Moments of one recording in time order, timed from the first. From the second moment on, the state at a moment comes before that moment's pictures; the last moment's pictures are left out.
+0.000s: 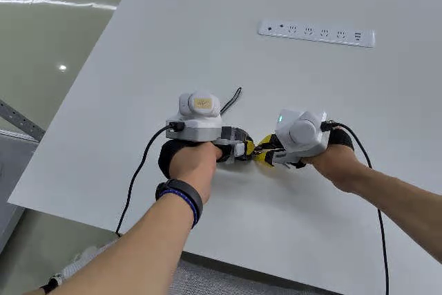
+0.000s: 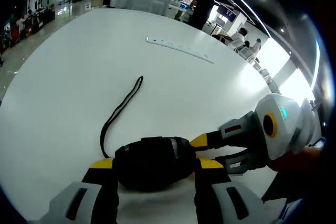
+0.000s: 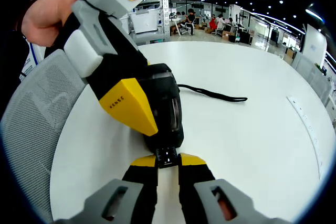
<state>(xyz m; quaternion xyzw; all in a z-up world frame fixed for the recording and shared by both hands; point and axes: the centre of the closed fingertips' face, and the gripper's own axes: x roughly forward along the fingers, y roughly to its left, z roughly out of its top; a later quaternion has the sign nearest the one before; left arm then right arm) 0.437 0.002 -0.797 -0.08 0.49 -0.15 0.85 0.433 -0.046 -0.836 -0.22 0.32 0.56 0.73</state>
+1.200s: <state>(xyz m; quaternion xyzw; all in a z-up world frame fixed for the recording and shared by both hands) 0.440 0.012 -0.800 -0.06 0.50 -0.17 0.85 0.435 -0.034 -0.835 -0.25 0.32 0.58 0.70</state>
